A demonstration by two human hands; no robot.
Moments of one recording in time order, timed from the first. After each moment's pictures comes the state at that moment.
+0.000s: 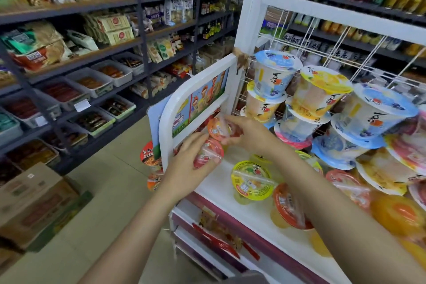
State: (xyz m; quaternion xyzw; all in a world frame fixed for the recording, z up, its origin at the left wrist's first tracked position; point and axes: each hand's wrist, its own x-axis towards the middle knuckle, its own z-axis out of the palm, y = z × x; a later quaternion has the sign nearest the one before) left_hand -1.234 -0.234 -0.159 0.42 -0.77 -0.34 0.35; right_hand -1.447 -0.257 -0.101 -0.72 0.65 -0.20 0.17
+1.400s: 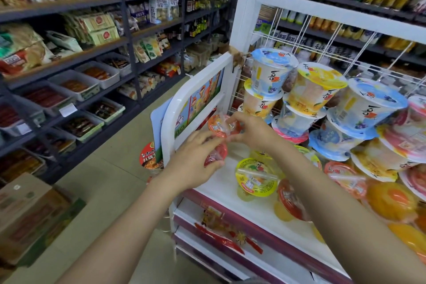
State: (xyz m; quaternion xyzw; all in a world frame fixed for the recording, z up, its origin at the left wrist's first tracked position) left_hand -1.232 -0.258 -0.141 0.32 -0.90 -0.20 0.22; right_hand -1.444 -0.253 -0.098 -0.69 0.68 -0.21 0.16
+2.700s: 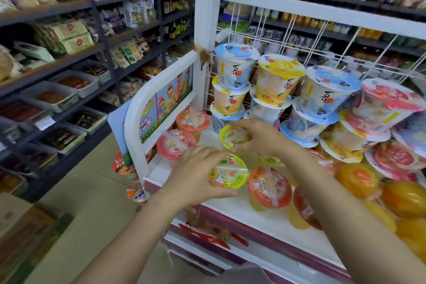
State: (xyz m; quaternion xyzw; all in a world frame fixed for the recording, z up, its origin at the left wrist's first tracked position) left_hand -1.281 -0.211 -0.144 0.25 -0.93 -0.18 0.21; right_hand -1.500 -0.186 -0.083 -0.64 0.73 -0.14 0.19
